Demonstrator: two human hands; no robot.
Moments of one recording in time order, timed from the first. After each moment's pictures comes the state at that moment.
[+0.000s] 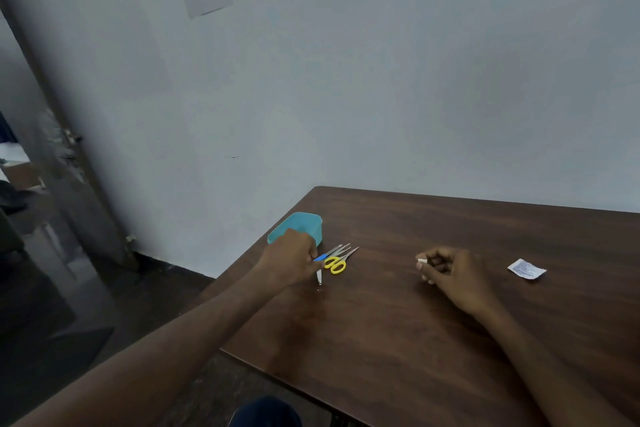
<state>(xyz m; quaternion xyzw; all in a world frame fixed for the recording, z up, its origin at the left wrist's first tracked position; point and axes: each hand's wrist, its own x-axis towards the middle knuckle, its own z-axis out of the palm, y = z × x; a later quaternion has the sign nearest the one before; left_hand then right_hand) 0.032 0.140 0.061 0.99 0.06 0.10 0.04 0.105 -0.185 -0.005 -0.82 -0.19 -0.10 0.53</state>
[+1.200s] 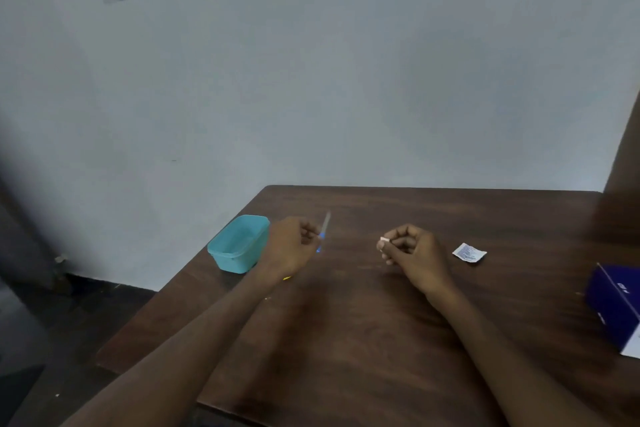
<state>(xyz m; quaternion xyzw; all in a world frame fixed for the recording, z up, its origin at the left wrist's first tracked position) 0.087 0.061 0.051 0.94 0.03 0.16 0.29 0.119 -0.196 -0.004 -0.74 -0.11 -0.09 0.66</state>
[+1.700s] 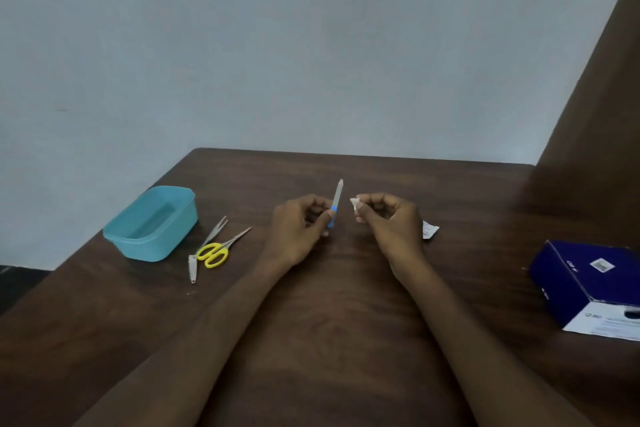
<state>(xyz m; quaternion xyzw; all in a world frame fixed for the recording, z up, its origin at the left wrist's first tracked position) 0.138 -0.029 0.001 0.84 -0.10 0.15 0.51 0.145 -0.213 -0.008 -0.71 -0.02 -0.18 0.68</state>
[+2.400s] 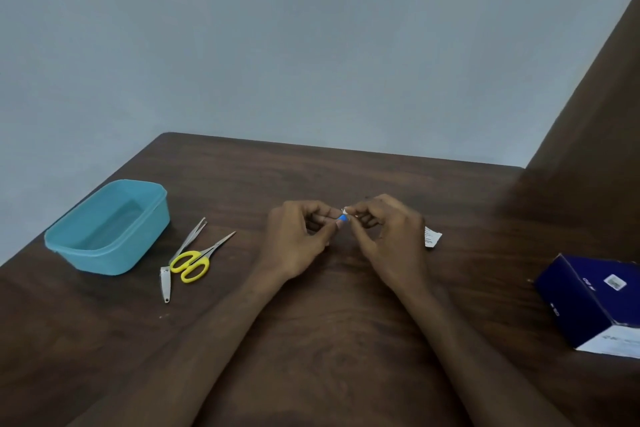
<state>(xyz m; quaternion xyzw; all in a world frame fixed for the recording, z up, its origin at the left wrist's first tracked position) 0.152 -0.027 -0.008 0.83 -0.10 0.13 0.53 0.140 -0.209 -0.005 -0.85 -0.17 -0.35 0.36</state>
